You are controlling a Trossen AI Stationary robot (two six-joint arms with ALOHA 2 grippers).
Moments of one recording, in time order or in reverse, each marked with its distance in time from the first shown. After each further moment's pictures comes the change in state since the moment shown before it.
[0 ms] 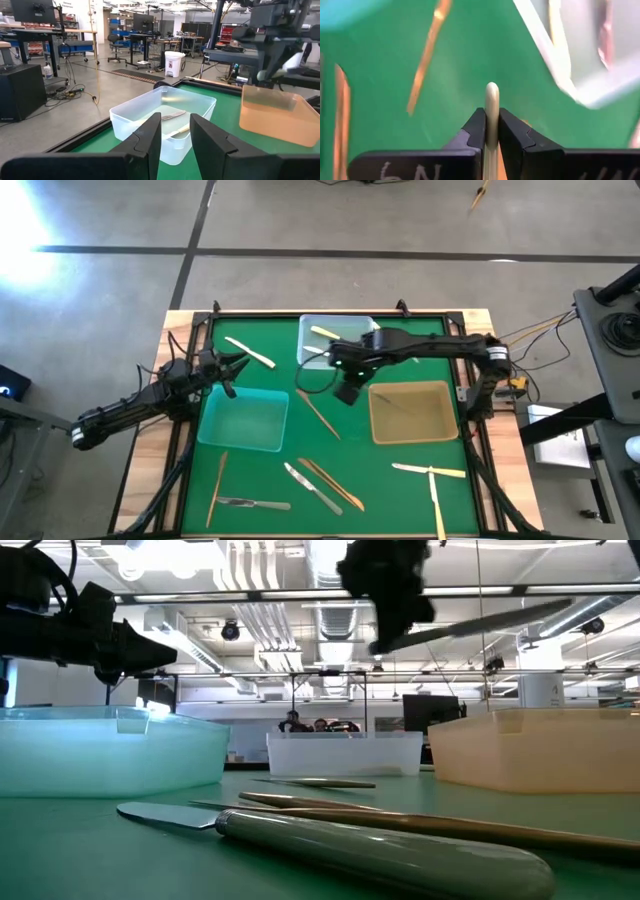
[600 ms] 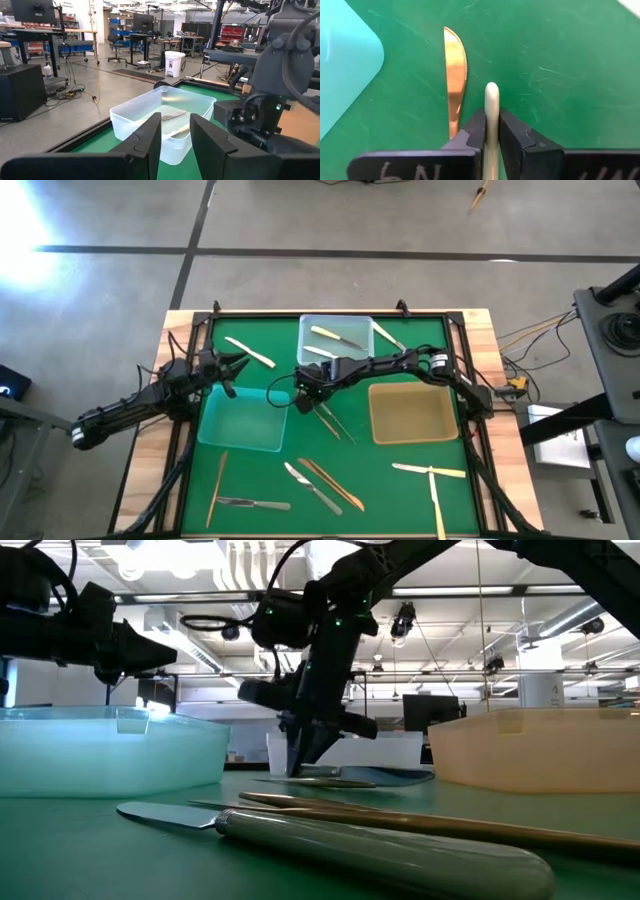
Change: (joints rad) left arm 0.000 0.000 0.000 0.000 0.000 0.000; right arm -0.011 0.426 -0.006 0.557 -0.001 0.348
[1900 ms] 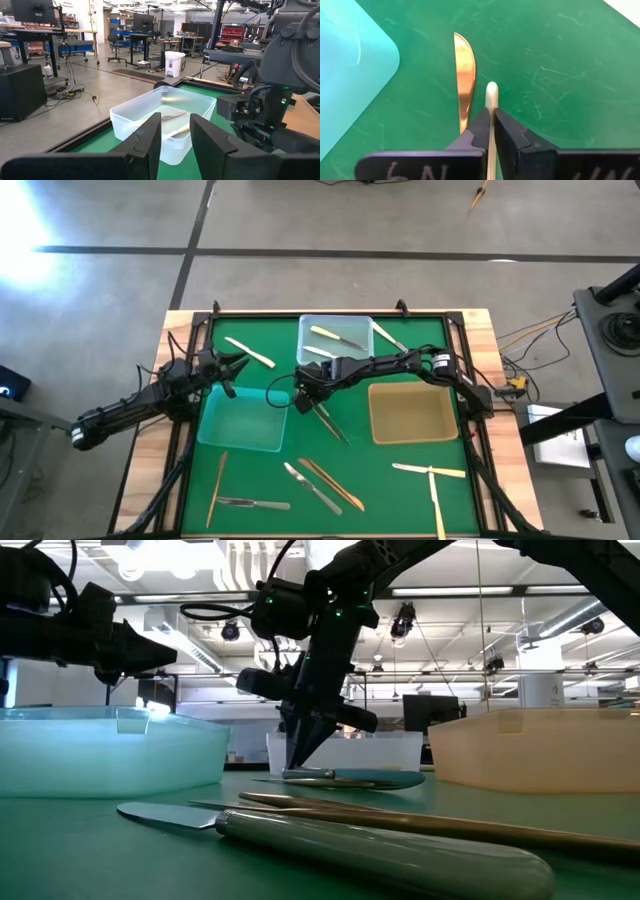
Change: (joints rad) left arm 0.000 0.000 0.000 0.000 0.000 0.000; right arm 0.014 0.052 0.009 -0.023 0.013 0.026
